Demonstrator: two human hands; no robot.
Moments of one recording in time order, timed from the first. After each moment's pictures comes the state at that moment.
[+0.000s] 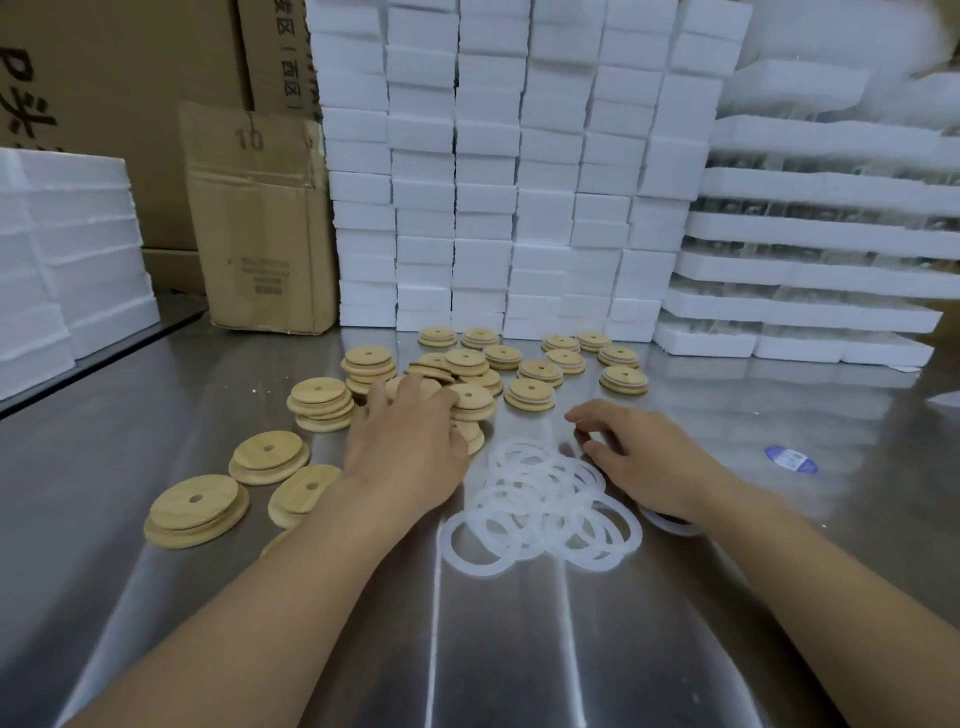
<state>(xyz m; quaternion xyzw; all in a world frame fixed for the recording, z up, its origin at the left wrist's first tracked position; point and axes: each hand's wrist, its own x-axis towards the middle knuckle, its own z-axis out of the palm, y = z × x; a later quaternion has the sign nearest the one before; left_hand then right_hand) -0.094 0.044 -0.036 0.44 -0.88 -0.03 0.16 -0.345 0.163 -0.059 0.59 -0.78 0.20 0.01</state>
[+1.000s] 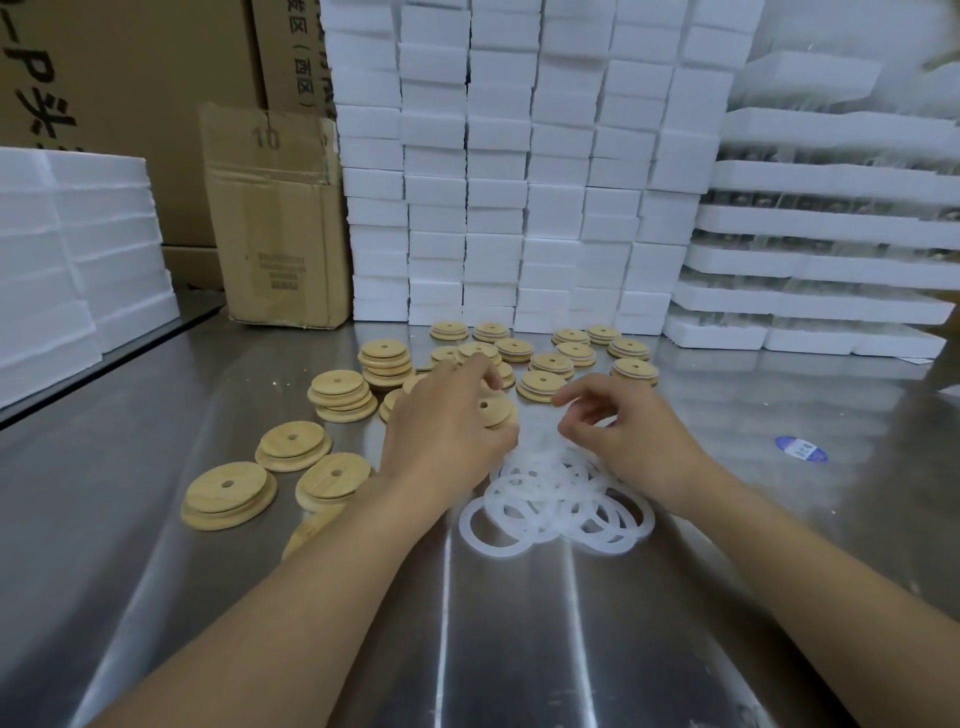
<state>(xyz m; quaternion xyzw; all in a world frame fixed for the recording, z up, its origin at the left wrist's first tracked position) -0.099 0.058 -0.030 0.37 -0.86 -0.15 0.32 -0.282 0.167 -0.035 0.54 -0.70 0.45 -0.07</state>
